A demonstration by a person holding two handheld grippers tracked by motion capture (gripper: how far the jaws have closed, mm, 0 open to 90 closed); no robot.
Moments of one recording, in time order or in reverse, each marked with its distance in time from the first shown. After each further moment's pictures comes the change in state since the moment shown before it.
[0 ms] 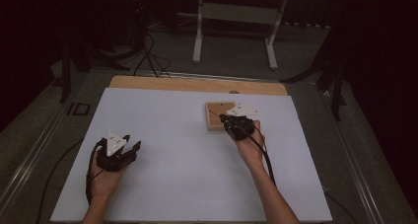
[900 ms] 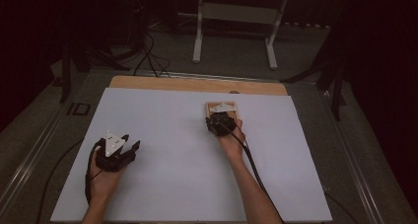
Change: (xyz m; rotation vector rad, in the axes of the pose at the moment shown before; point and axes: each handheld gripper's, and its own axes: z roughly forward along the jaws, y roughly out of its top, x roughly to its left) left arm 0.002 0.000 -0.003 -0.011 0.007 -0.006; right arm 0.016 -0.009 0.075 0.124 -0.038 0.088
